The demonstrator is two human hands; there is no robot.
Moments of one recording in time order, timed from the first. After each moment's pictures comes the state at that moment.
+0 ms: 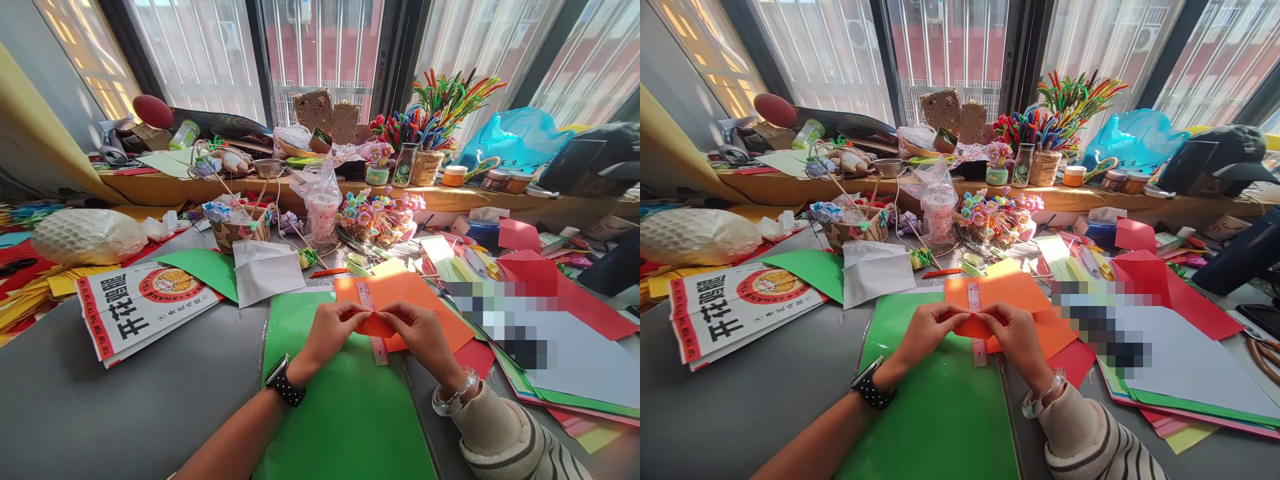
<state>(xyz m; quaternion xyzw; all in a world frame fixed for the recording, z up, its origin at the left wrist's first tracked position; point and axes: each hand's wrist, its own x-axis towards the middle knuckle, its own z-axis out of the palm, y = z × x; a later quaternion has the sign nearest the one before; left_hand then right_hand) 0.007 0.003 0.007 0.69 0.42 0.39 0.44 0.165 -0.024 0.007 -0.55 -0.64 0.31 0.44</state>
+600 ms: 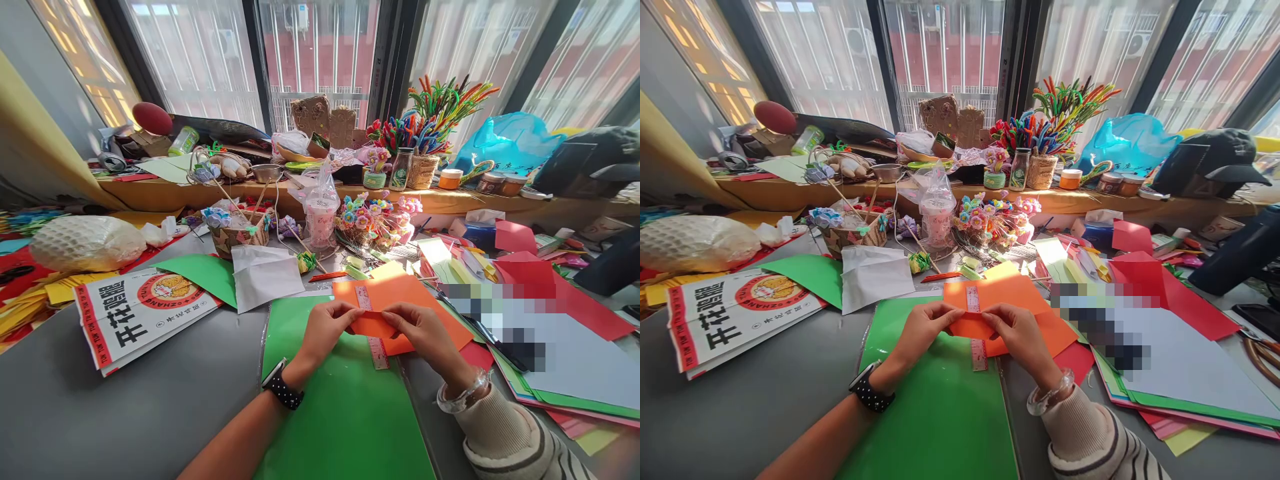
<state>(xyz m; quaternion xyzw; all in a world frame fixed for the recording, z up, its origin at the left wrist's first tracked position) 0.006 0.010 0.007 0.60 0.46 0.40 0.51 0.175 -0.018 0.007 -0.55 -0.62 0.38 0.41</state>
